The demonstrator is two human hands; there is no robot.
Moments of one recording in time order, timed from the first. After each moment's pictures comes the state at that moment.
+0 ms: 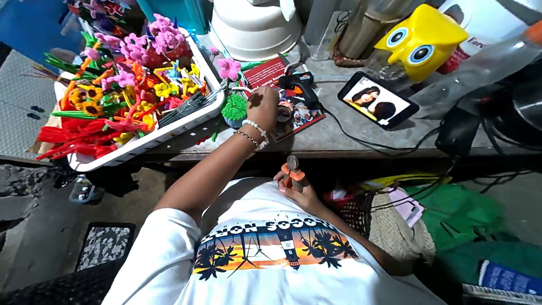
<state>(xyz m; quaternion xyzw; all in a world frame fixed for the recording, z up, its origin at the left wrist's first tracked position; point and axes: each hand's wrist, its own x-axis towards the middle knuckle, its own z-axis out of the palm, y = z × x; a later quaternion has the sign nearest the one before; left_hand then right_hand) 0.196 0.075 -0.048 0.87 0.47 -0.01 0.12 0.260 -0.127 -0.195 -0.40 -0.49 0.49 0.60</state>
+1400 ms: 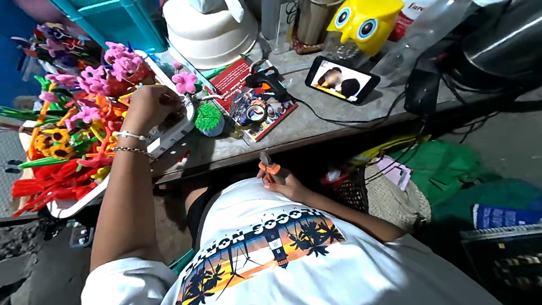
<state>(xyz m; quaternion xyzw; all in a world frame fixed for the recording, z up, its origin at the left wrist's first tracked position) 0.050 0.183 -0.017 0.89 0.42 0.08 0.16 0.254 -0.121 -0.193 -0.40 -0.49 0.50 0.59</state>
